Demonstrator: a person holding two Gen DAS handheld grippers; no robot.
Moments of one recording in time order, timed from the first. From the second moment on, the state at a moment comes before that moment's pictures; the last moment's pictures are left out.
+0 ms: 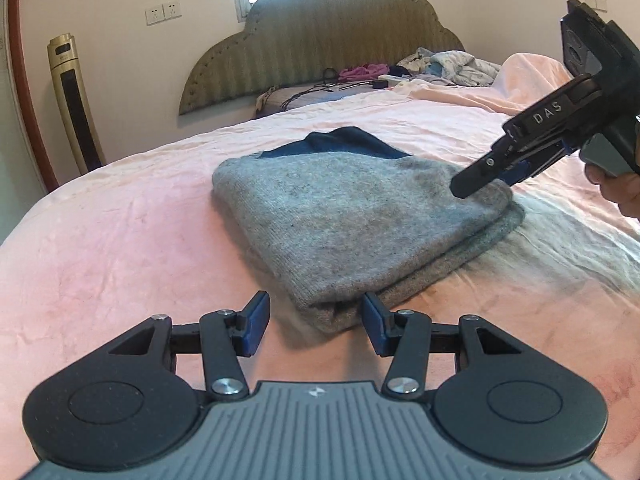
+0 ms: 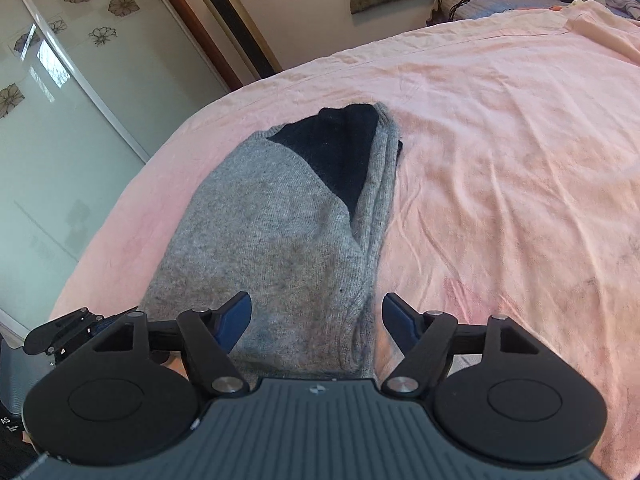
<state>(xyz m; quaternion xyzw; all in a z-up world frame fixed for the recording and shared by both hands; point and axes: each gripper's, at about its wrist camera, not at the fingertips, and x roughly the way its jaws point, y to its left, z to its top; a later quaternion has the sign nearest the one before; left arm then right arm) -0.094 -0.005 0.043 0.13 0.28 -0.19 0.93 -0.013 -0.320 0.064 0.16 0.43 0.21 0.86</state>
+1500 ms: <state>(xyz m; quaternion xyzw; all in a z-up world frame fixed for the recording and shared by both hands) -0.054 -0.013 0.033 0.02 0.30 -0.22 0.93 0.114 -0.259 0.074 0.12 0.42 0.20 0.88</state>
